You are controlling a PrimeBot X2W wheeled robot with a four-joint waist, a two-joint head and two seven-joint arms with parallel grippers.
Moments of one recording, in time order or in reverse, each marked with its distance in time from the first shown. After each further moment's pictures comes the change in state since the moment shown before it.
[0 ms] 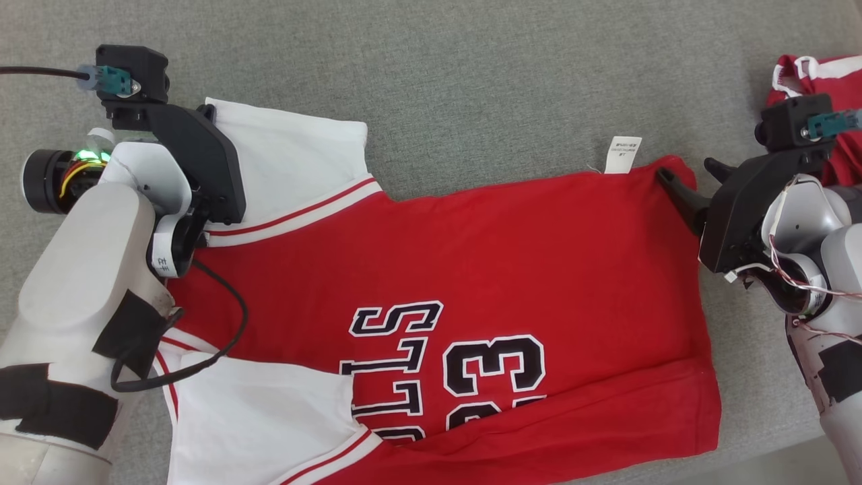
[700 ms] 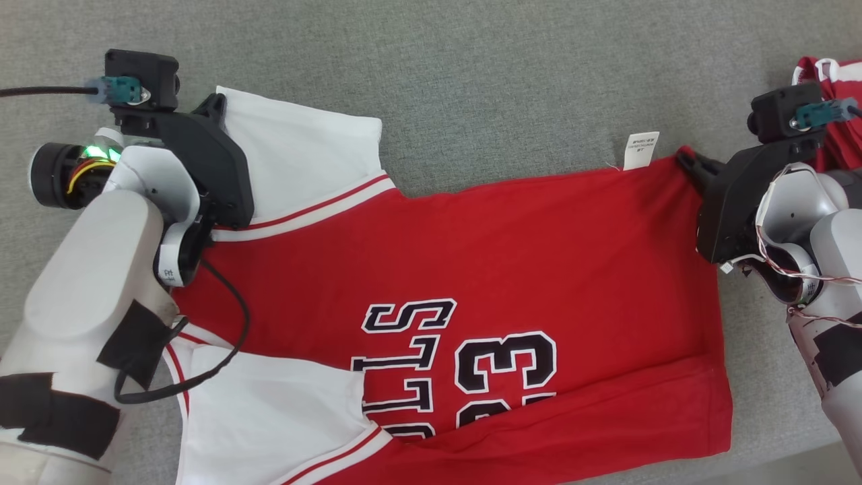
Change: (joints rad) left arm 0.016 0.006 -0.016 -0.057 0.005 0.004 -0.084; right arm -0.069 -0.024 0.090 0.094 -0.005 0.000 -0.060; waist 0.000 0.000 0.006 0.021
